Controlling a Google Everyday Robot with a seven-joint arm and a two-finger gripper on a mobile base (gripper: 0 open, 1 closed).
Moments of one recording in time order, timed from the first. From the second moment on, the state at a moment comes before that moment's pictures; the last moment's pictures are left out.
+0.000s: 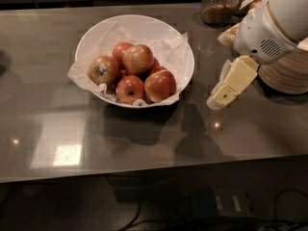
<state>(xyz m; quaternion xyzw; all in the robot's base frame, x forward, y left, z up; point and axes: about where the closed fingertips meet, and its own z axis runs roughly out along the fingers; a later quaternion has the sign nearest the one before) 0.490 -0.137 0.959 -0.58 0.76 0.11 0.28</state>
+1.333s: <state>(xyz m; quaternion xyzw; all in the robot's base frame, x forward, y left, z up) 0.490 -0.088 0.940 -0.57 0.73 0.20 0.31</state>
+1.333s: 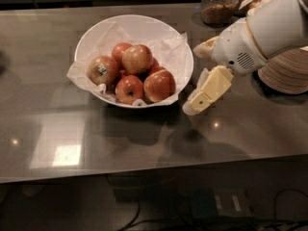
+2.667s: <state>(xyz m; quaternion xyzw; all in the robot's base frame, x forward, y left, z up) 0.509 -0.039 0.940 -0.57 0.72 0.23 0.33</state>
